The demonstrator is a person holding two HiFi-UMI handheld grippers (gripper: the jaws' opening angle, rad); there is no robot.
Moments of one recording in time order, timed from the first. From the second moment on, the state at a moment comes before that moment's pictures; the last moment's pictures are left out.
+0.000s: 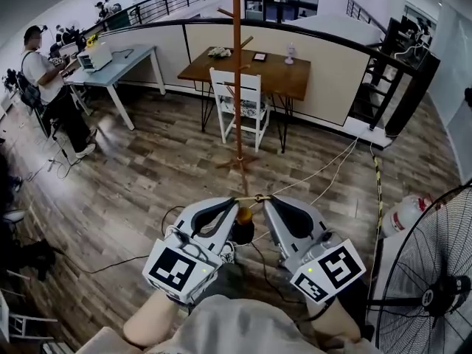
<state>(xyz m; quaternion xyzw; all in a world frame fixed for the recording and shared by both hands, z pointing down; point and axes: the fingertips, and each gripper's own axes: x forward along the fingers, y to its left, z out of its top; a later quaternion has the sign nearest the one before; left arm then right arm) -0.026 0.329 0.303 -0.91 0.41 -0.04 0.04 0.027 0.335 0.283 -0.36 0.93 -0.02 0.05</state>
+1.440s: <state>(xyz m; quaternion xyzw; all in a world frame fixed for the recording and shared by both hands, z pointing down) -0.091 -0.037 0.272 -0.94 0.33 -0.02 0.05 -0.042 -0.032 0.253 -0.43 0.90 -0.02 0.06</state>
